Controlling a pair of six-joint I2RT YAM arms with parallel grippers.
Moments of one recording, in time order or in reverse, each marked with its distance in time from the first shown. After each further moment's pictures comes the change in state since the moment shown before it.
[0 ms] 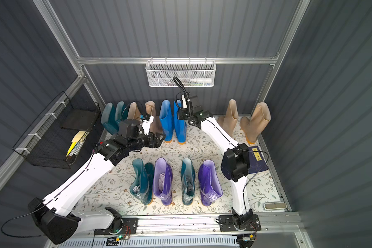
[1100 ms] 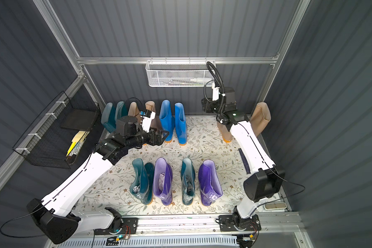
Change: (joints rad) left arm 0.000 0.009 0.063 0.072 0.142 0.029; right arm -0.261 -0.420 -0.237 -0.022 0.040 -0.162
